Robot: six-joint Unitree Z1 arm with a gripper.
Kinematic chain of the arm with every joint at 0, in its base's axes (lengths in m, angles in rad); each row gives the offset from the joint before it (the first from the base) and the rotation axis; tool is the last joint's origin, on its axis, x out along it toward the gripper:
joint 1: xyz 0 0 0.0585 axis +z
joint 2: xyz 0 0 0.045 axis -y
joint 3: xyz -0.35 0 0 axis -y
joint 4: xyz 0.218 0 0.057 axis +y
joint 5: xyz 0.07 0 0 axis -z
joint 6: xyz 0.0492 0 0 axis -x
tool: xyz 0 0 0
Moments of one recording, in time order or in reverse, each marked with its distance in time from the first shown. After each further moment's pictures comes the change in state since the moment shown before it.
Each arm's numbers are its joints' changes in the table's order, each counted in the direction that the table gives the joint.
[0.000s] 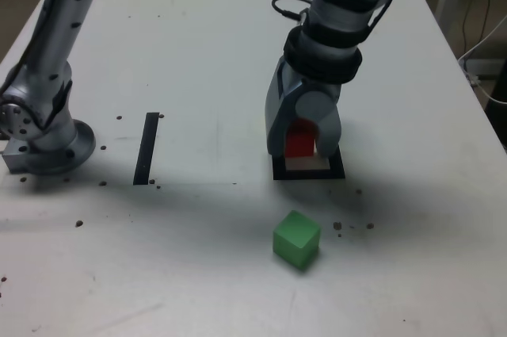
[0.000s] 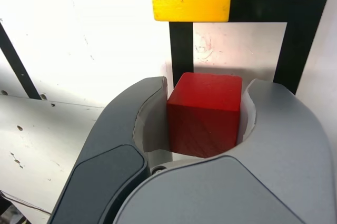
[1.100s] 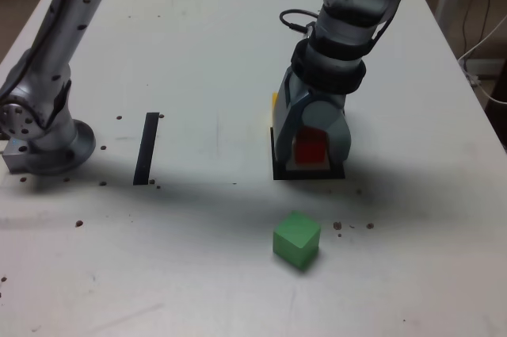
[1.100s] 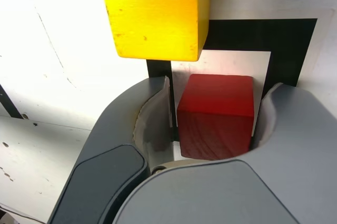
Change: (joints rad) arm 0.033 -0.043 -0.024 -0.069 0.001 -0.044
